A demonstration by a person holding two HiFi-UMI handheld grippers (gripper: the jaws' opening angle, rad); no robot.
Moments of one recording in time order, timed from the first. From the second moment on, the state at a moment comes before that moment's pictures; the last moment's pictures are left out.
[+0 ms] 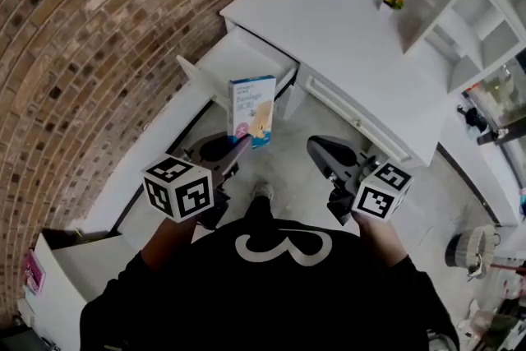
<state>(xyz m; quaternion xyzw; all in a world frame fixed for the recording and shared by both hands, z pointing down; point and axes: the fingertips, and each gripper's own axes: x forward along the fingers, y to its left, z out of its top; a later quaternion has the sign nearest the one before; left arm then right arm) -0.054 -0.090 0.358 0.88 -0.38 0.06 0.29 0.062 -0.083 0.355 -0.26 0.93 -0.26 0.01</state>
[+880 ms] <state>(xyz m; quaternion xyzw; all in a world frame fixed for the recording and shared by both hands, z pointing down) -0.126 -0.253 0.435 0.85 -0.42 0.14 0.30 0.015 -0.218 0.374 -0.26 0.93 -0.26 -0.02</state>
